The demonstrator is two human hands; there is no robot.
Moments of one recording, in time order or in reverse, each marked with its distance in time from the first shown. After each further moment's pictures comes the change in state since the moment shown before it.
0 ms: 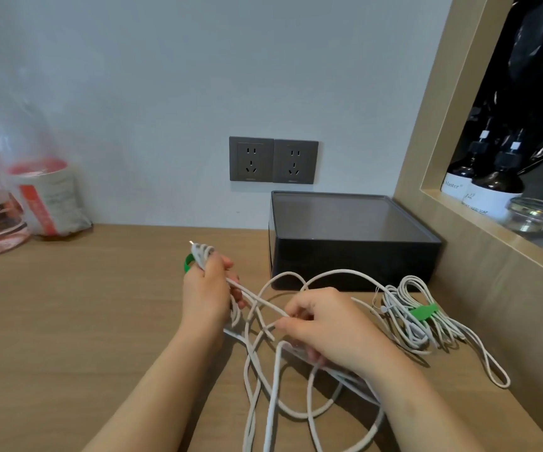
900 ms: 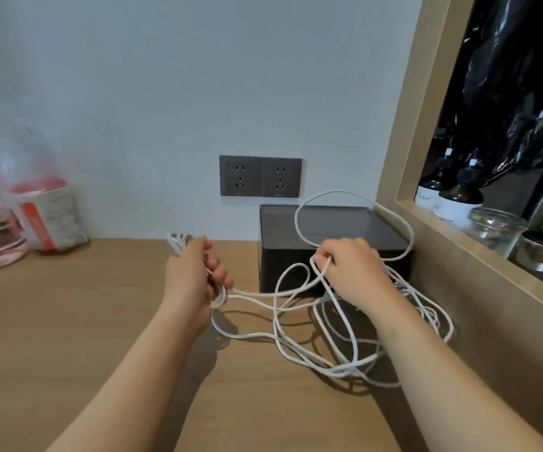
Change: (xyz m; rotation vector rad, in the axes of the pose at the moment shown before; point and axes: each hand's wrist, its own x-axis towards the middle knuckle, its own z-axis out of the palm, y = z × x) left_hand 0.002 0.036 0.006 -0.354 -0.092 -0.095; right_hand 0.029 0.014 -0.063 -0.612 0.480 -0.025
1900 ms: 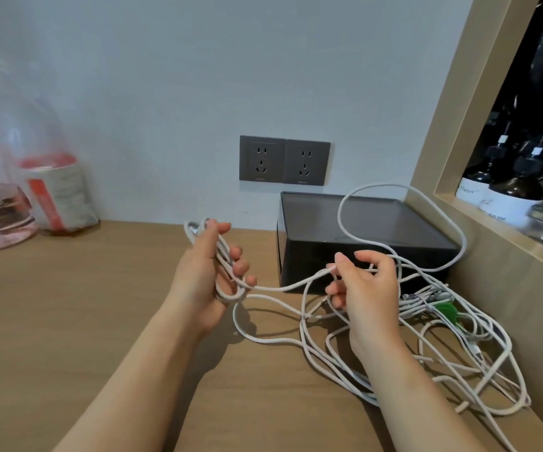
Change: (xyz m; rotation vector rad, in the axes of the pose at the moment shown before) left_hand 0.005 0.001 -0.017 -0.092 -0.214 -0.097; right_hand -0.024 -0.036 0.047 1.331 0.250 0.539
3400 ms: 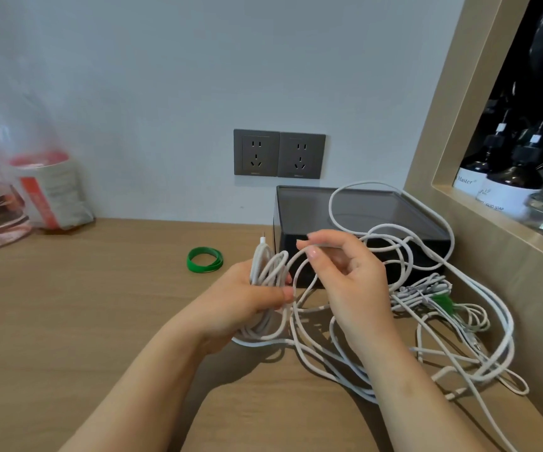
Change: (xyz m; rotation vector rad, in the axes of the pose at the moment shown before) left_hand -0.017 -0.019 0.000 0.841 -0.401 -0.048; right_hand -0.014 -0.010 0.000 -0.158 -0.285 -0.381
